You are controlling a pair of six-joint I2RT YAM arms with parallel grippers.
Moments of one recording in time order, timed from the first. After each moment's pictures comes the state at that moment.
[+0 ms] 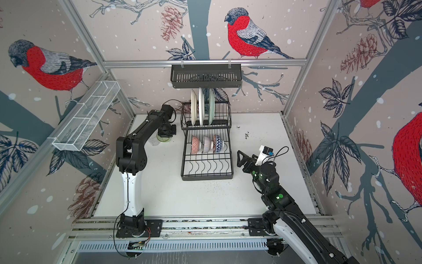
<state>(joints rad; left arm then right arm) -0.19 2.22 1.99 -1.07 -0.08 -0.28 0.49 0.57 0.35 0.02 0.13 0.66</state>
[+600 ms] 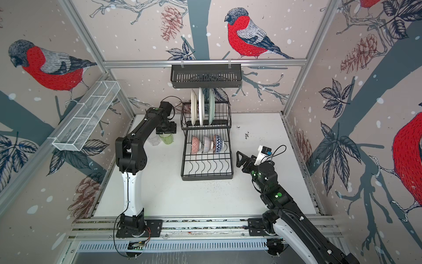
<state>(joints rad) -0.18 2.22 2.06 -1.09 -0.13 -0.25 0.48 0.61 0.35 0.03 0.11 0.66</state>
